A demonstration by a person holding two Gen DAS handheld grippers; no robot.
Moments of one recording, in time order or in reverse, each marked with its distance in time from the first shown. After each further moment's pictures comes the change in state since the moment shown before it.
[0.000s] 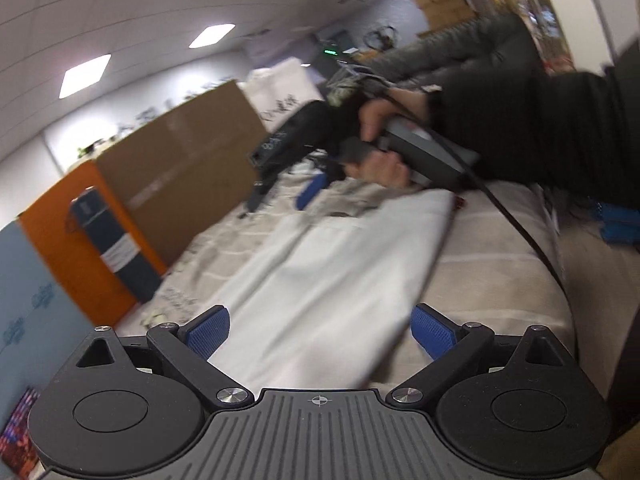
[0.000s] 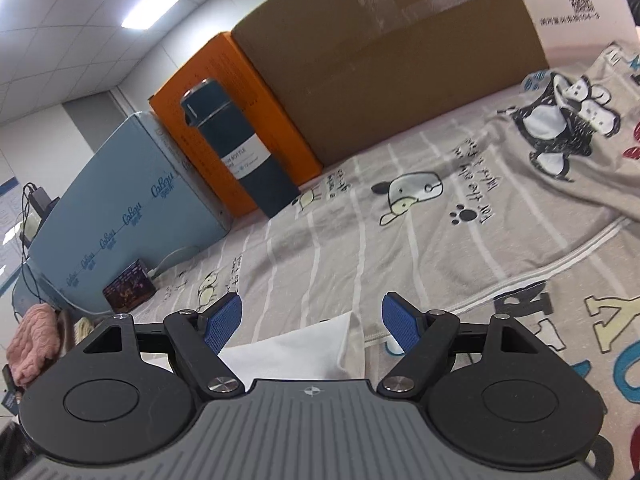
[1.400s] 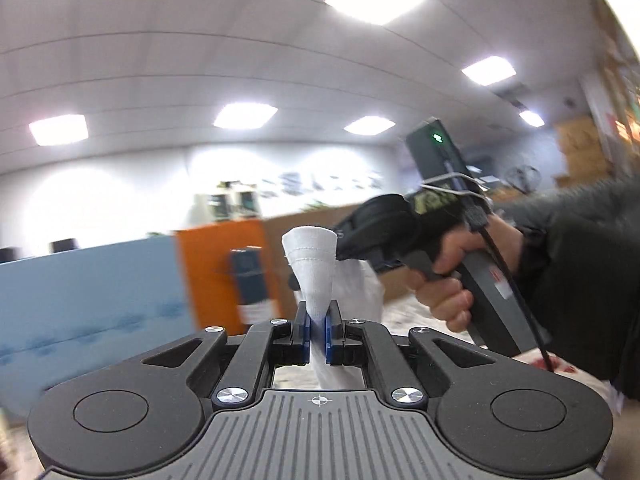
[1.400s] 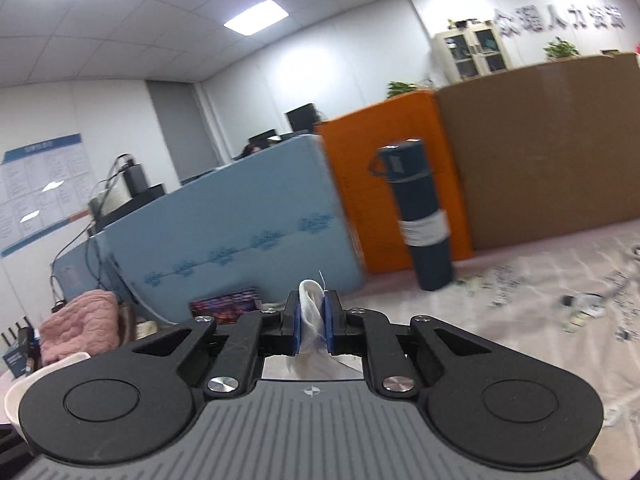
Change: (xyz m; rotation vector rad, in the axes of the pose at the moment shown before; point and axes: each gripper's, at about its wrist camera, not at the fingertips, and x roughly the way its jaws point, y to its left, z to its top) left arm -0.094 0.071 -0.004 -0.435 -0.341 0.404; right arm 0.006 0.212 0.006 -0.296 -0.142 0.136
